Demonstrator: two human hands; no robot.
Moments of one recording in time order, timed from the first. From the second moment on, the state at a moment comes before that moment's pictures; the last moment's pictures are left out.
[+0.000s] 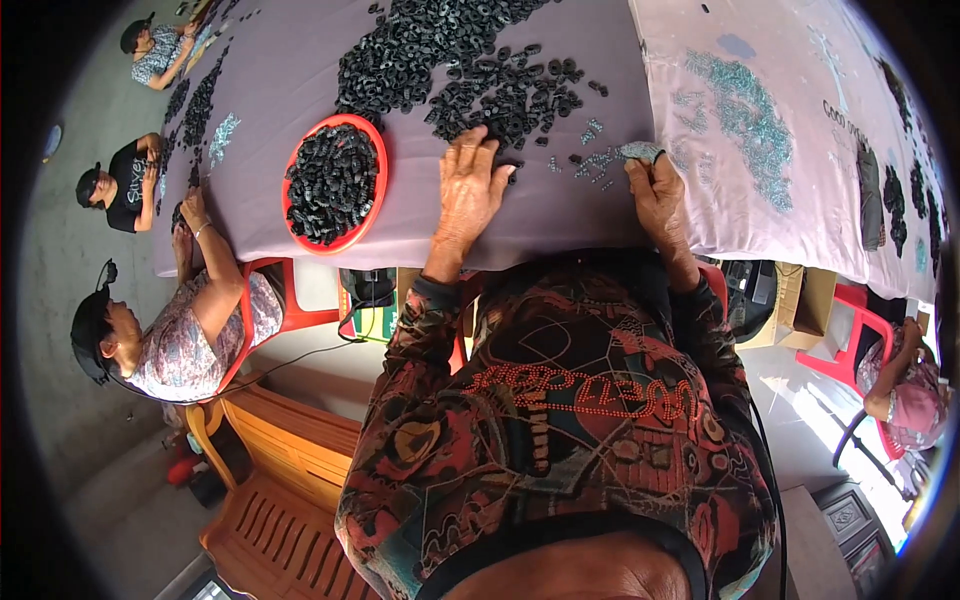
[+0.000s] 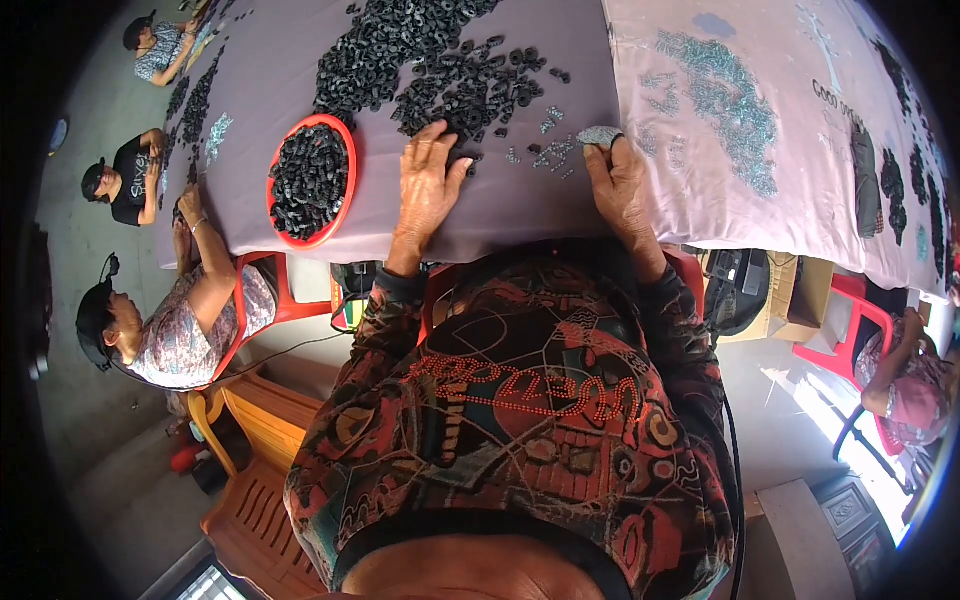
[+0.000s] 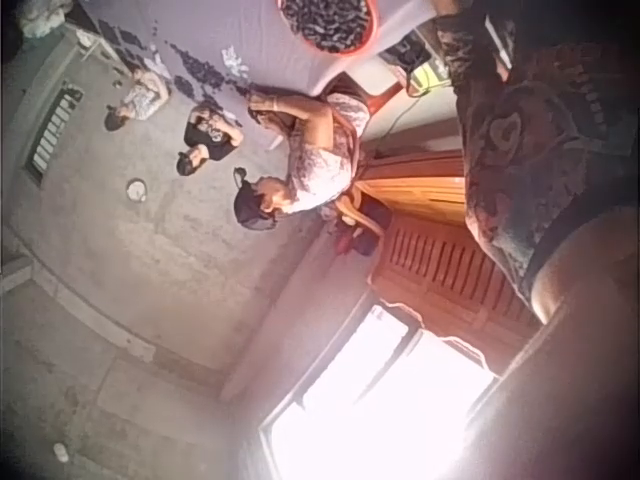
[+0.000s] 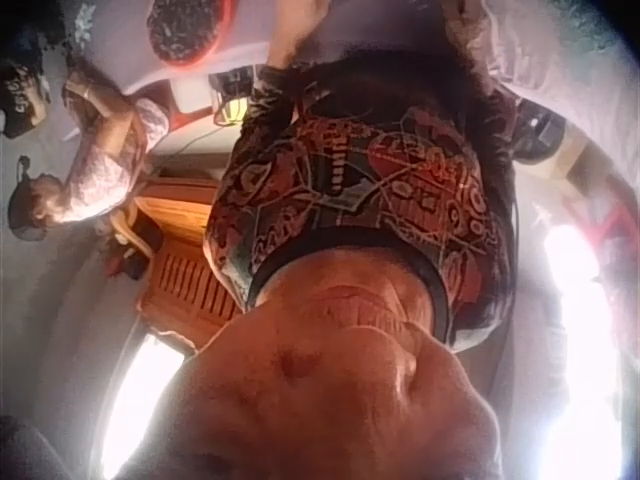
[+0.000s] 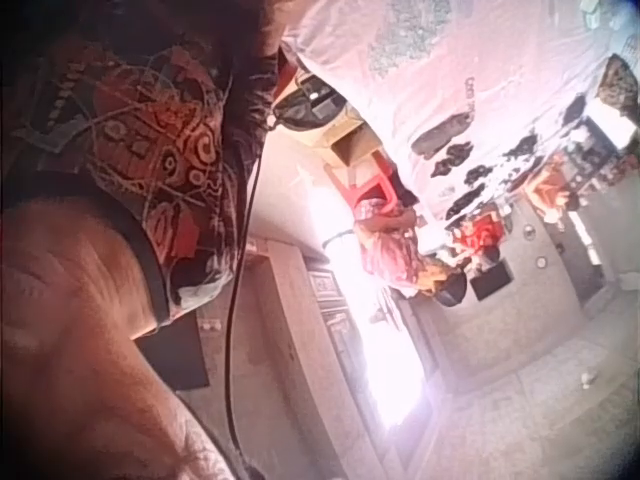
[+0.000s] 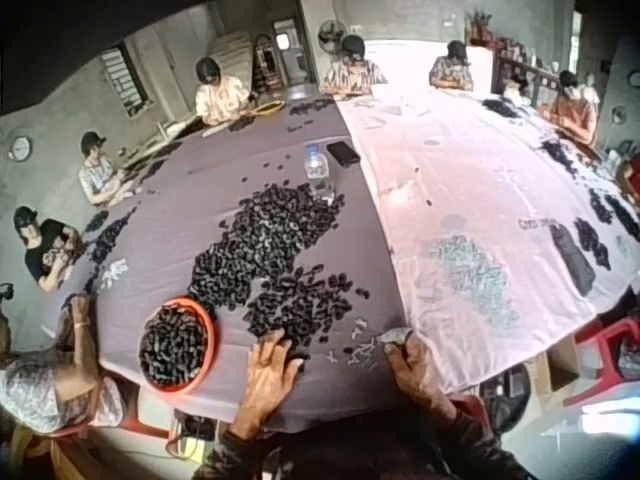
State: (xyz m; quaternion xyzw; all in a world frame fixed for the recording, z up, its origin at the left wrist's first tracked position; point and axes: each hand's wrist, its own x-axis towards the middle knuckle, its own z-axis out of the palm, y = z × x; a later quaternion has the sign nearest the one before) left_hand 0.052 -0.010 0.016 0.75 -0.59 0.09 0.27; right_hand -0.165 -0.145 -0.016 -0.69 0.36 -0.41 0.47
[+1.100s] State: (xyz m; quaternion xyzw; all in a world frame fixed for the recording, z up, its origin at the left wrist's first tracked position) left_hand 0.056 -0.040 0.045 0.51 -0.29 -0.36 0.72; right_hand -0.165 -0.146 -0.010 -0.72 0.36 -0.40 0.44
